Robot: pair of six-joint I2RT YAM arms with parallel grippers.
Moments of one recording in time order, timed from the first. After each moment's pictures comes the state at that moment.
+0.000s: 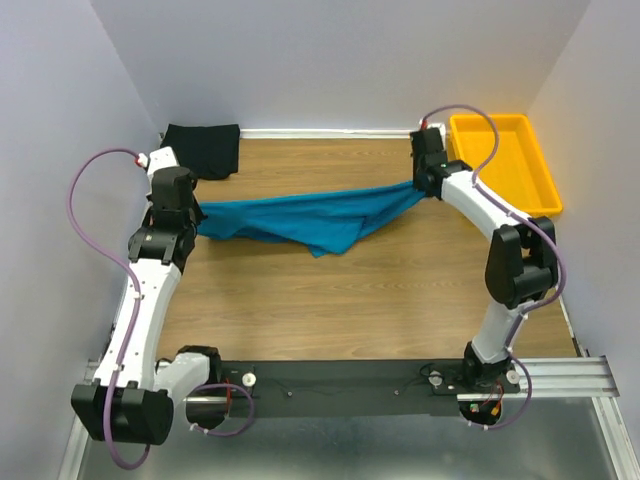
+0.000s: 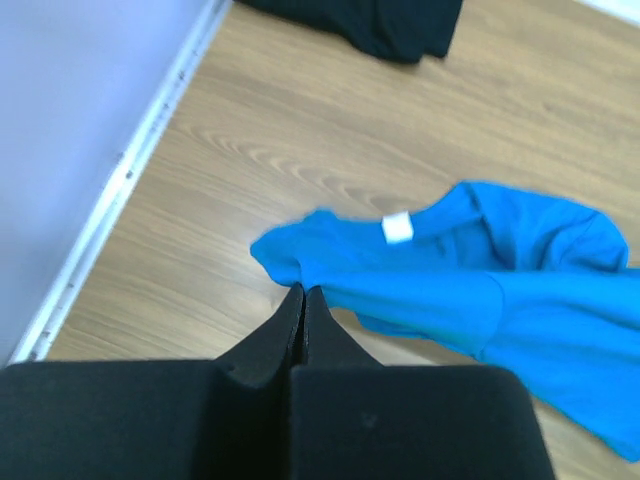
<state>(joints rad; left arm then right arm) -0.07 1.04 1.08 -0.60 -0.38 -0.31 0.30 1.84 1.42 -0.42 0.42 0.18</state>
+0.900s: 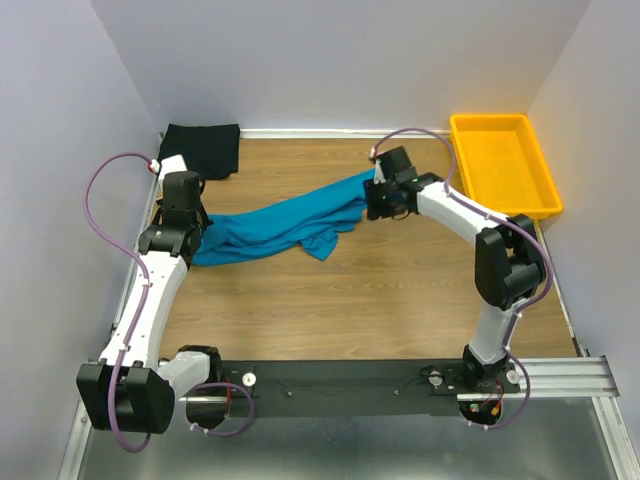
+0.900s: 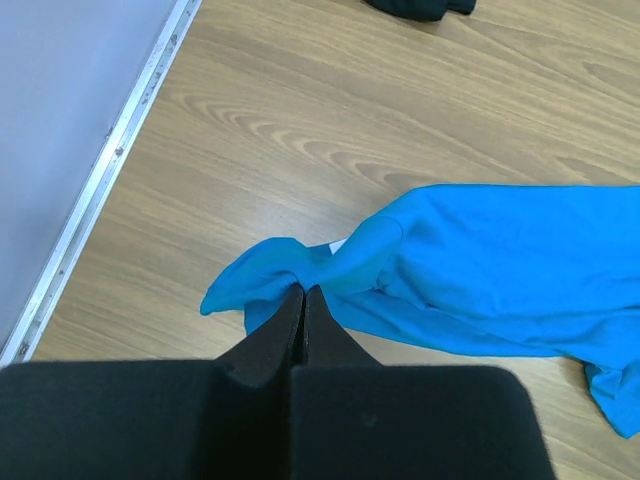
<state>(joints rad) -0.07 1.09 1.01 -0.56 -0.37 -0.31 0.42 1.87 1.44 -0.49 0.03 0.14</state>
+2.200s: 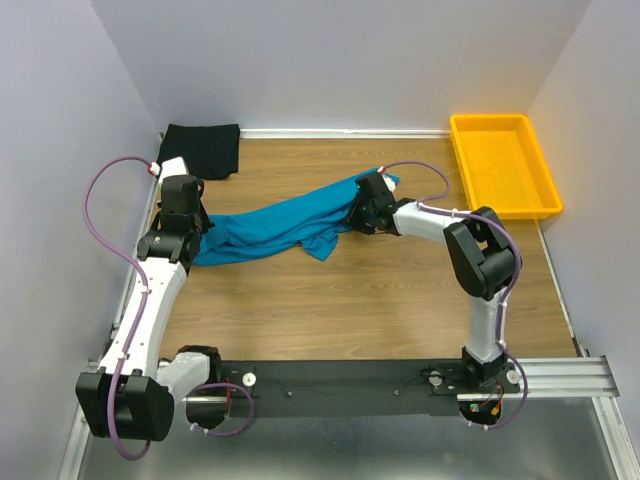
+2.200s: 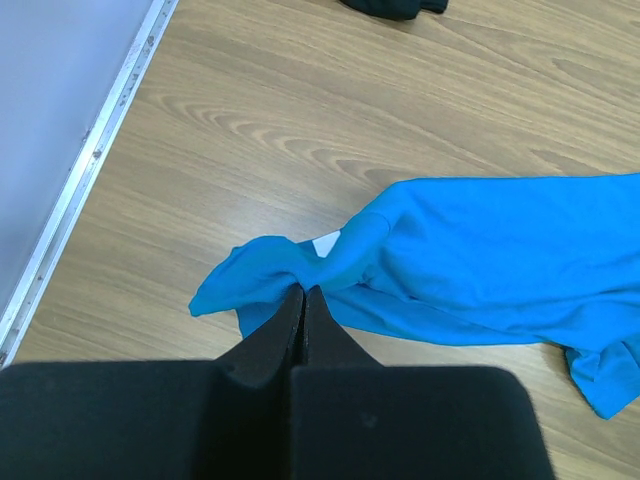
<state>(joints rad) -0.07 1.05 0.98 -0.54 -0.32 -0.31 0.55 2.00 1.27 -0.12 0.08 0.86</state>
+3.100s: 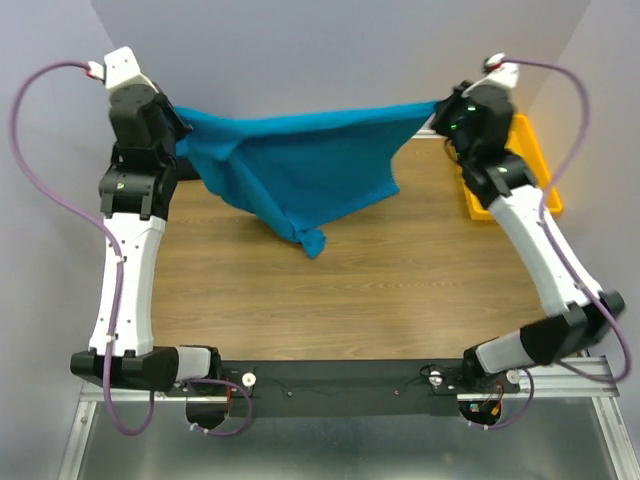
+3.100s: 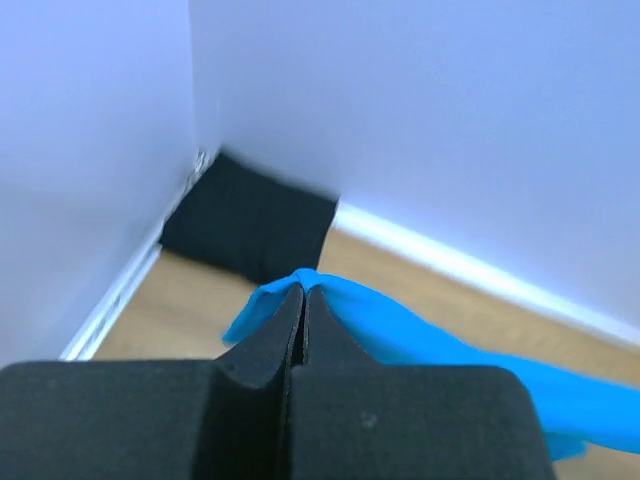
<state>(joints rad) -0.07 1.30 1.67 -0.56 -0.34 -0.32 0.36 1.49 1.59 -0.27 0.35 0.43</state>
